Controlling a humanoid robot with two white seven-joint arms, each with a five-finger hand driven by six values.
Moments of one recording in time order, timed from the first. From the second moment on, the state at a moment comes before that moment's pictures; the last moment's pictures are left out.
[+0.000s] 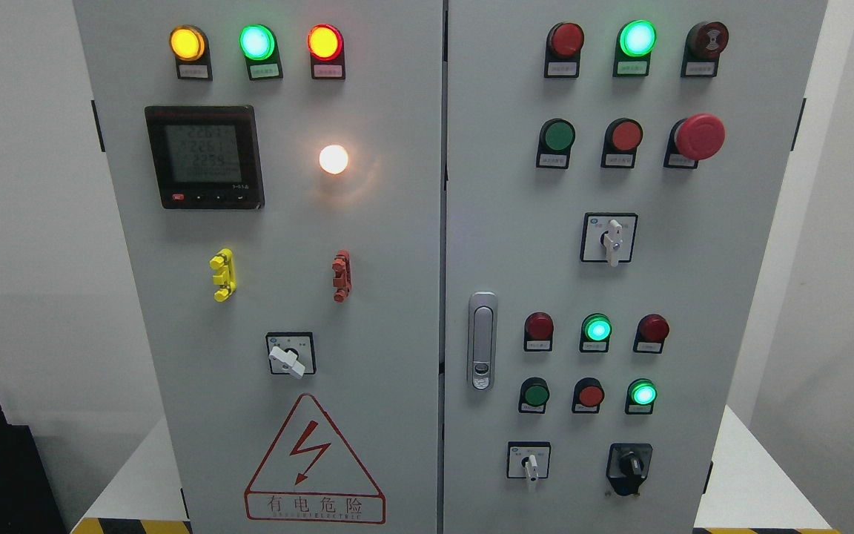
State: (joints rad) left arm 0.06 -0.08 0.00 0.00 0.11 -0.13 -0.07; right arm 0.23 0.11 0.24 -1.94 0.17 -0.14 -0.11
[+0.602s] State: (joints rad) left arm 0.06 -0.08 0.00 0.00 0.11 -0.13 -0.07; right arm 0.23 0.11 0.24 -1.94 0.17 -0.14 -0.11
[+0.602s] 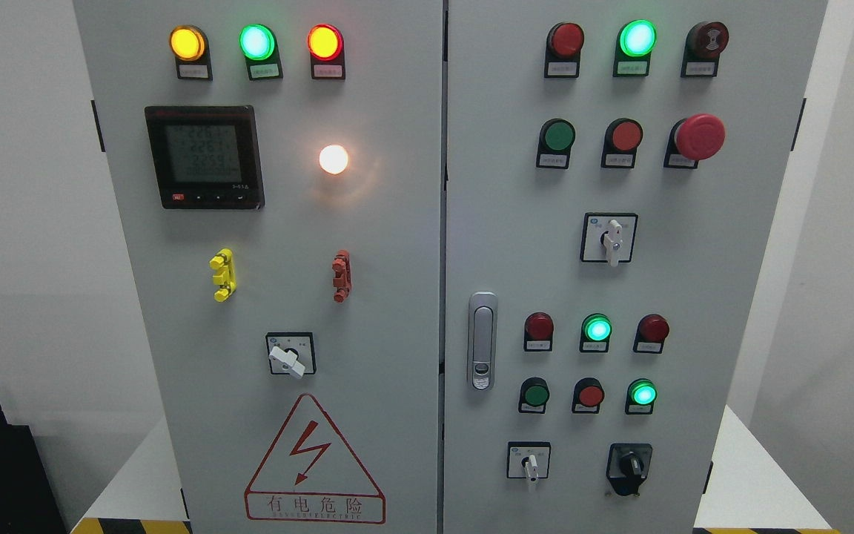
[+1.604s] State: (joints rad) left arm 0.06 -0.08 0.00 0.00 0.11 -0.13 -0.07; right arm 0.15 0.11 0.24 -1.93 0.97 -0.18 -0.33
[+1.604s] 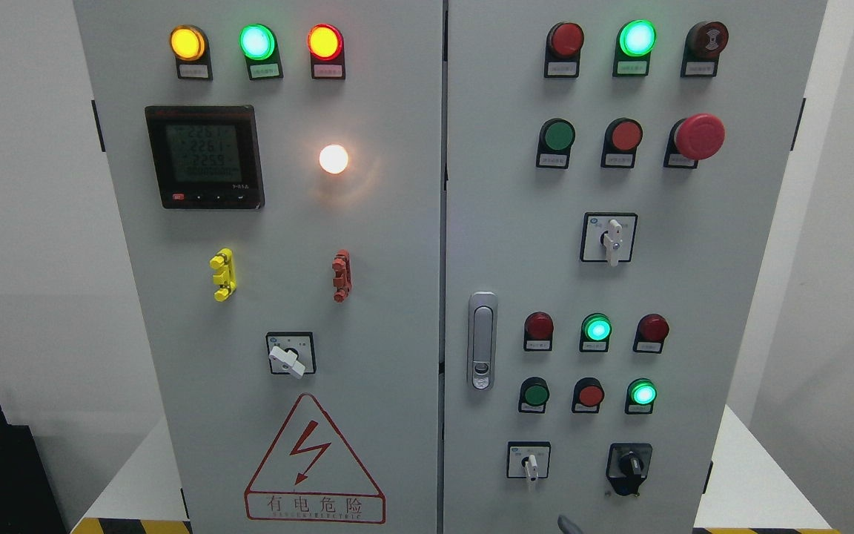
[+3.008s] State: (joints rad) left arm 0.06 -0.08 0.00 0.00 0.11 -0.13 -0.07; right arm -0.29 0.13 0.39 -1.69 1.44 0.21 -0.27
